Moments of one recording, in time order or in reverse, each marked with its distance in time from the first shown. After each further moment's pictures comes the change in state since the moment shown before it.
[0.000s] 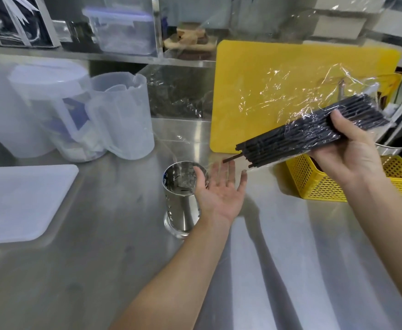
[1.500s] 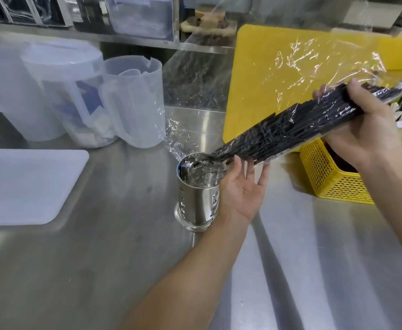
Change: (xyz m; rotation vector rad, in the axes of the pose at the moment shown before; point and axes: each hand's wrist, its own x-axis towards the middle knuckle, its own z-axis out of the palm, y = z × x) left_hand 0.008 -0.003 -0.004 0.022 -0.155 -0.036; right_hand 0.014 0.009 0.039 -0.195 -0.072 0.030
